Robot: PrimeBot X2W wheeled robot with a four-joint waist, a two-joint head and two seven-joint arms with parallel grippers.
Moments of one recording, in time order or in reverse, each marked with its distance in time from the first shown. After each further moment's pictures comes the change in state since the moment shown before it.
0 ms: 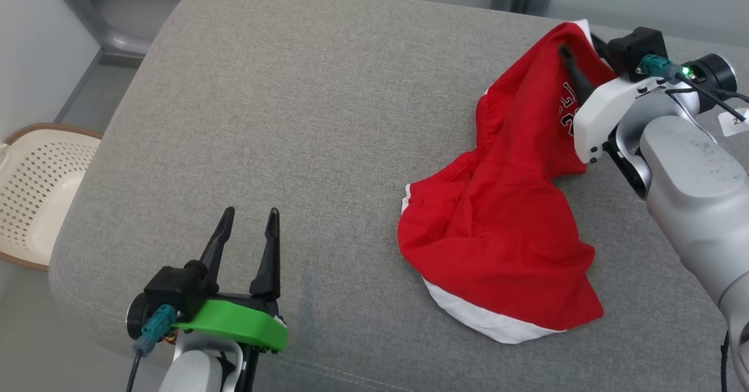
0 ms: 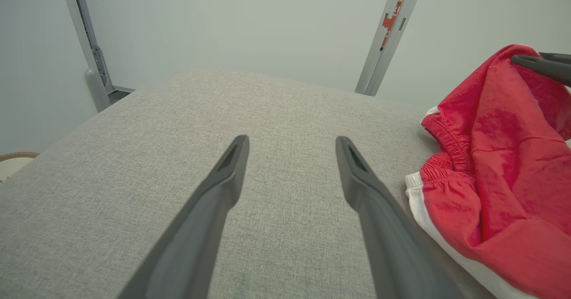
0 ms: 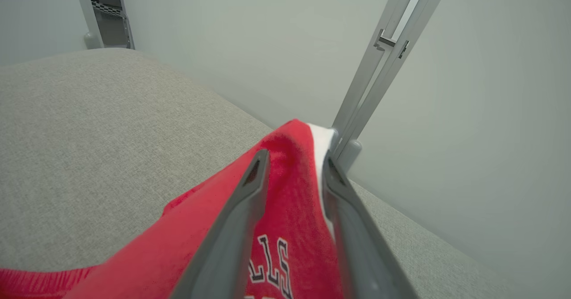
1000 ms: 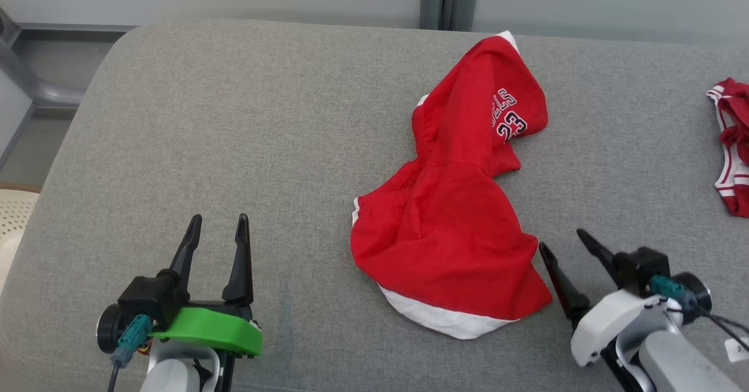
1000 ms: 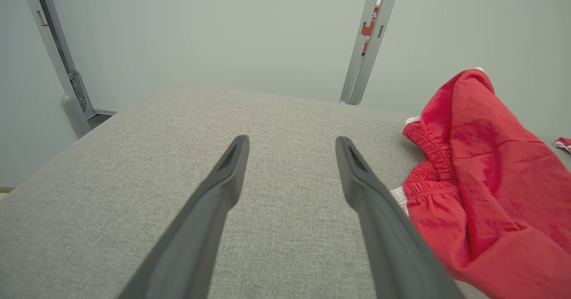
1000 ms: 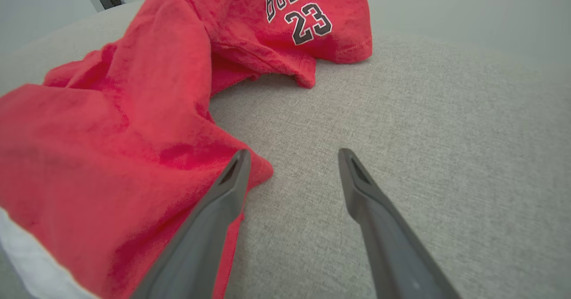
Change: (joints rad) left arm 0.030 0.000 0.098 -0.011 0.065 -0.011 0.000; right arm 0.766 -0.026 -0.286 -0.549 -0.038 0.000 -0.010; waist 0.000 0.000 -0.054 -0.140
